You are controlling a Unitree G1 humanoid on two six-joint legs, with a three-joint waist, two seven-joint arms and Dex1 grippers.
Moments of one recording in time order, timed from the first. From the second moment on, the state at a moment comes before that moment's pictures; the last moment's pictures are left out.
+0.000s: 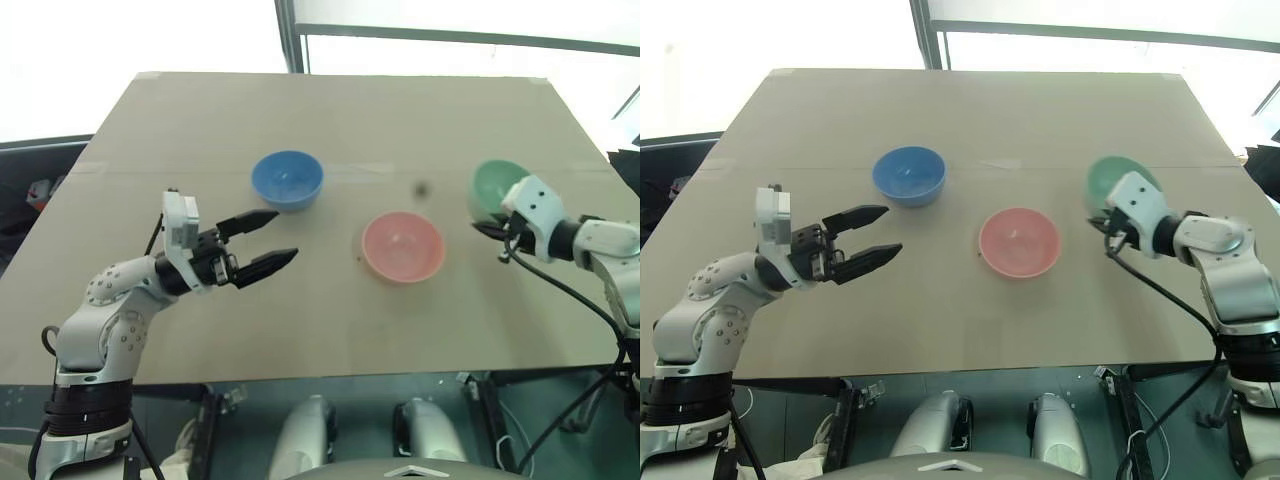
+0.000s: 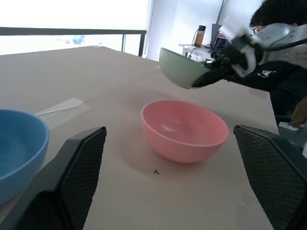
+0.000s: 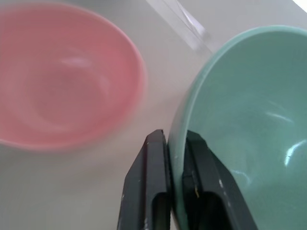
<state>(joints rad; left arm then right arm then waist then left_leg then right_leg) -0.20 0.67 0.25 -0.18 -0.69 0.39 -1.04 -0.44 -0.73 0.00 -0.43 0.27 0.67 0.93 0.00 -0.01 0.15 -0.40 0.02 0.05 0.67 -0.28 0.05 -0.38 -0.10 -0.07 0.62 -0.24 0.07</state>
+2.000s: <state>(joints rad) -0.83 0.57 -0.28 0.08 -0.03 0.03 -1.05 -0.14 -0.71 -0.30 -0.48 0.40 0.58 0.74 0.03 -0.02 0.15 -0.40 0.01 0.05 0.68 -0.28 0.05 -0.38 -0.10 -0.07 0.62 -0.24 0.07</state>
